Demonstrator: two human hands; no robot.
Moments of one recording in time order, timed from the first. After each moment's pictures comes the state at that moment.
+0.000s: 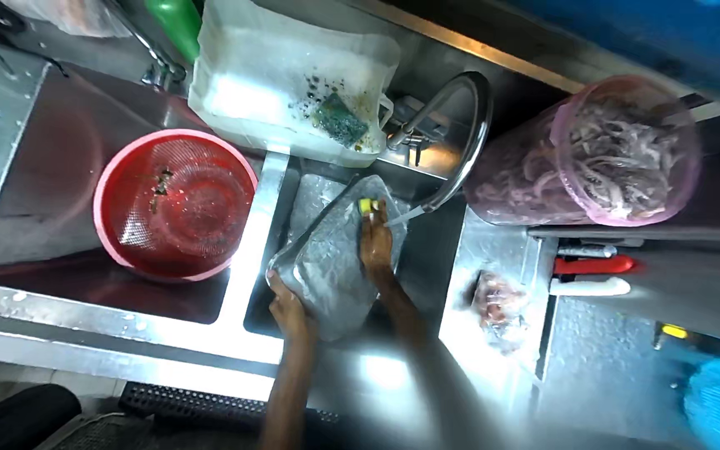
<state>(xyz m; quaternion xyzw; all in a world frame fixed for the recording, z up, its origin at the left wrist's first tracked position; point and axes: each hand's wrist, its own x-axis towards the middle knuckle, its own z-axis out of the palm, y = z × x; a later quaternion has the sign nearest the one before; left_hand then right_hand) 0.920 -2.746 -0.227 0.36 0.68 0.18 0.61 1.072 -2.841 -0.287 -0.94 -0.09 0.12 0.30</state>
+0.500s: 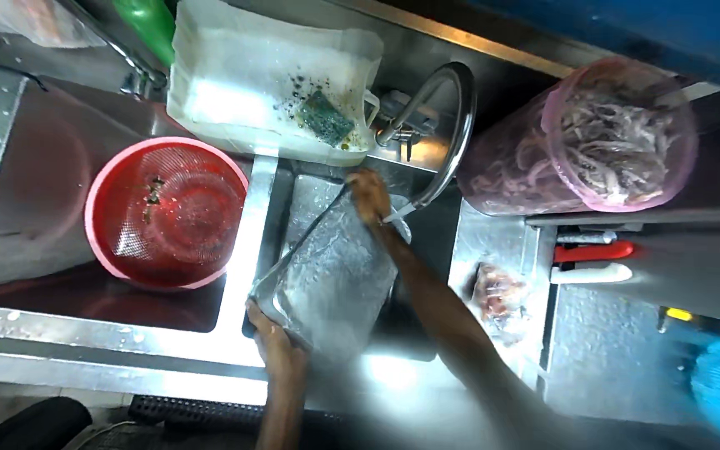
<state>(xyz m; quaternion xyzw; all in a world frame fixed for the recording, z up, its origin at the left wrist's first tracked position) 0.890 -2.747 -0.193 0.33 0.70 0.18 0.61 1.167 -2.824 -0.291 -0.90 -0.24 0.11 0.35</state>
